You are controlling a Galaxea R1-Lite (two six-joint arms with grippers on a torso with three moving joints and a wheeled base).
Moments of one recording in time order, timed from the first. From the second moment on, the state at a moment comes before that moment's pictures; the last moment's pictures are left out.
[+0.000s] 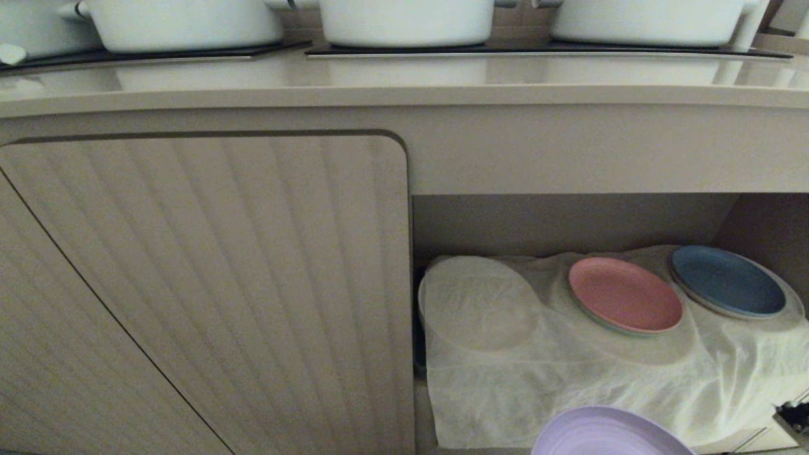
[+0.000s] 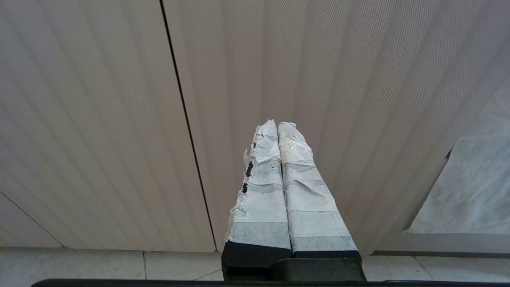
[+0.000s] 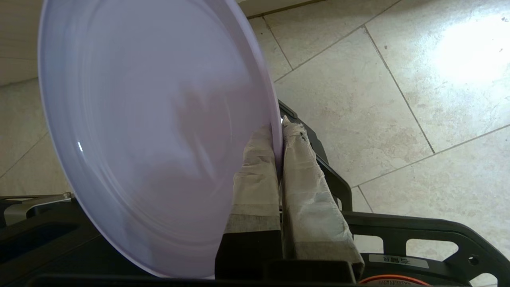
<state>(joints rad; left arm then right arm) 0.01 0.00 0.00 -0.01 0.00 -0.03 0.29 1.05 -0.16 0.04 0.07 0.53</state>
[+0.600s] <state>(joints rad) 0.01 0.00 0.00 -0.01 0.00 -0.03 0.29 1.03 -0.15 0.04 0.07 0.53</state>
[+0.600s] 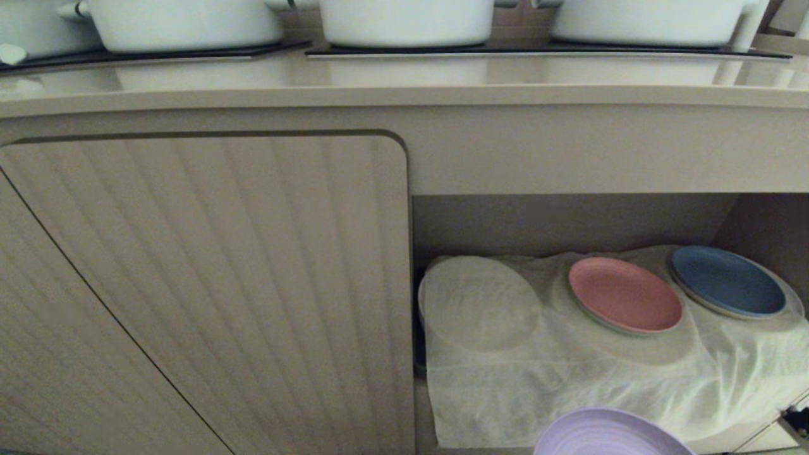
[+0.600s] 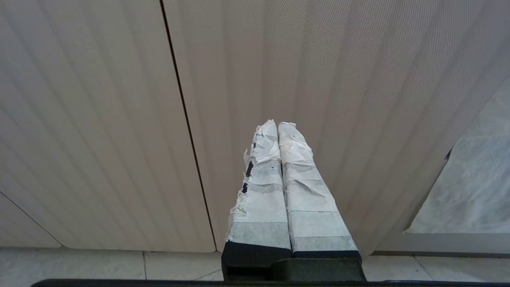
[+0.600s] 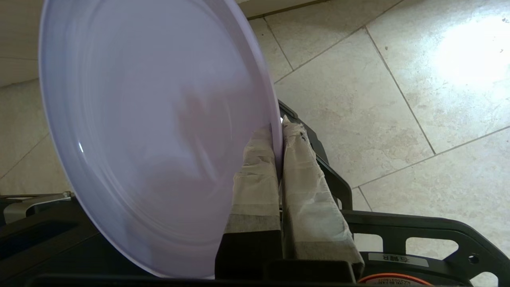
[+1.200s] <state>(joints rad) 0.01 0.00 0.00 -0.01 0.00 -0.02 0.30 1.03 -0.13 0.00 0.07 0.53</state>
